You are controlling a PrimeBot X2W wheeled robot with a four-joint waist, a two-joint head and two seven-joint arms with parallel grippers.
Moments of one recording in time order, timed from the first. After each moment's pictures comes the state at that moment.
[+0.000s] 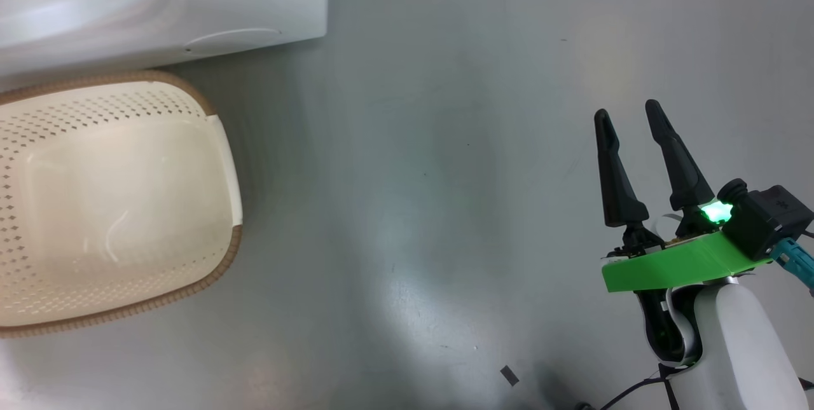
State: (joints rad) left arm -1.08 0.42 -0.17 0.81 -0.52 -0.13 -0.26; right arm -0.34 -0.07 0.11 0.12 0.34 0.13 -0.26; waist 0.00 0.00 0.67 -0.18
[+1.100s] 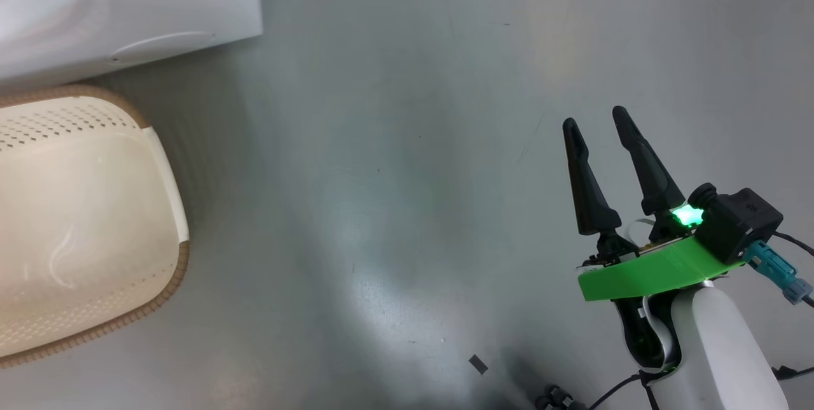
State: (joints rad) left arm -1.42 0.49 -0.35 1.21 -0.43 -0.12 -0.24; right arm -0.34 -0.06 0.16 0.13 0.34 0.13 -0.26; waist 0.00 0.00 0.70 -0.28
